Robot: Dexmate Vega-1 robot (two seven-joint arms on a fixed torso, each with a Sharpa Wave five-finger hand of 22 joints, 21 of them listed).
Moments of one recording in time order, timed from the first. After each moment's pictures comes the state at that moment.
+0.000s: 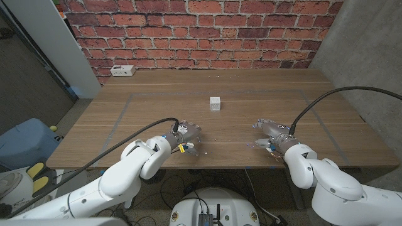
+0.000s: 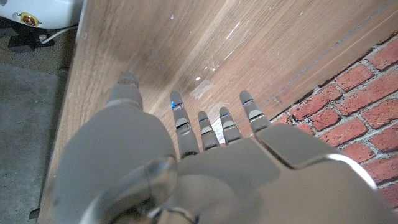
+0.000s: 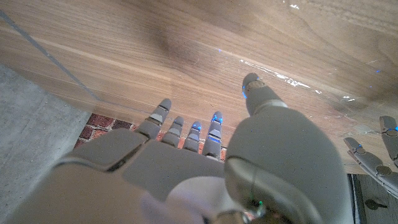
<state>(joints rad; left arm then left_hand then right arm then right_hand) 1.18 0.95 0.64 -2.43 1.26 0.48 -0.57 0.88 -0.02 0.14 -0.14 0.22 0.60 -0.11 0.26 0.22 0.15 -0.06 0.22 0.20 0.10 0.06 0.19 0.18 0.04 0.18 0.45 0.18 -0.96 -1.18 -0.98 -2.64 -0.49 -1.27 -0.04 0.82 0.04 0.43 -0.18 0.18 0.27 -0.14 0.21 0.20 0.04 -0.10 0.19 0.19 0.01 -0.03 0.19 0.18 0.14 0.03 0.21 0.18</state>
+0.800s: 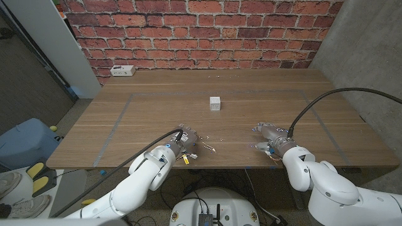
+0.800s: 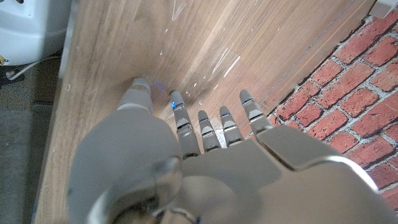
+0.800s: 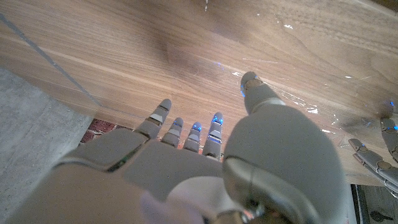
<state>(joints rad) 1.25 0.82 0.62 -2.32 1.53 0.40 -0.59 0.98 0.07 0.20 -0.16 0.21 0.69 -0.09 0.29 0.22 0.23 -0.09 0.24 0.20 0.16 0.01 0.20 0.18 0.10 0.17 0.45 0.18 -0.93 -1.17 -1.05 -2.64 -0.53 -1.31 -0.01 0.85 0.04 0.43 -0.17 0.18 0.26 -0.14 0.20 0.20 0.03 -0.10 0.19 0.19 0.00 -0.03 0.19 0.18 0.14 0.03 0.21 0.18</state>
